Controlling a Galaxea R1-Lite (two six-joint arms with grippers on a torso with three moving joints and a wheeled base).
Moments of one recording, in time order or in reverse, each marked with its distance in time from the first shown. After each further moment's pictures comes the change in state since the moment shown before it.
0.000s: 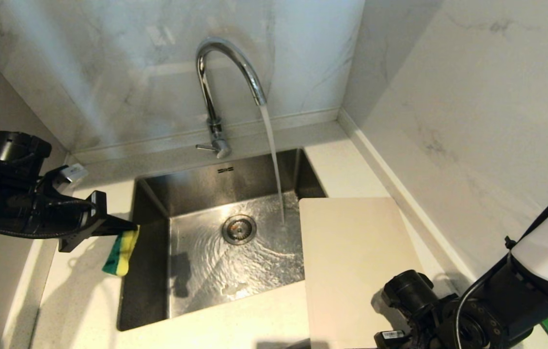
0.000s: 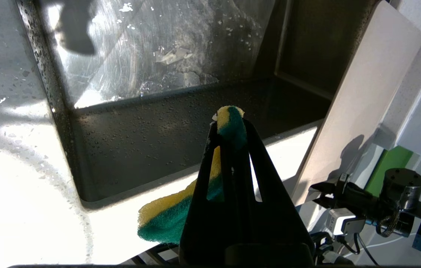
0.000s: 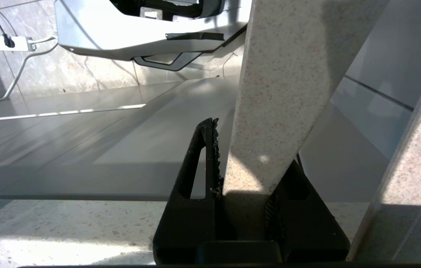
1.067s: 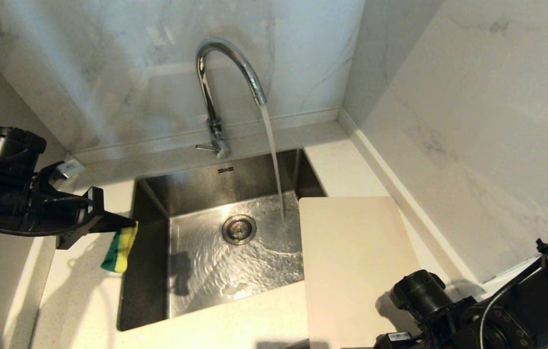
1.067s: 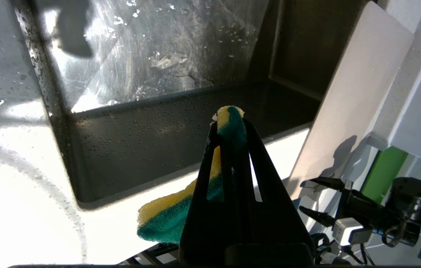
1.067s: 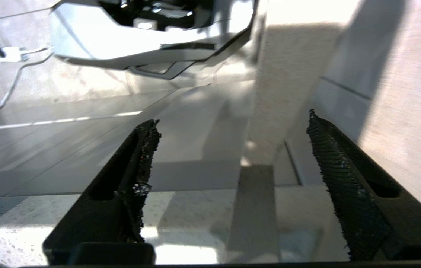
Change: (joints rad) left arm -0.003 -0.022 -0.006 0.001 0.002 -0.006; right arm 0.002 -0.097 0.039 0.002 0.024 0.002
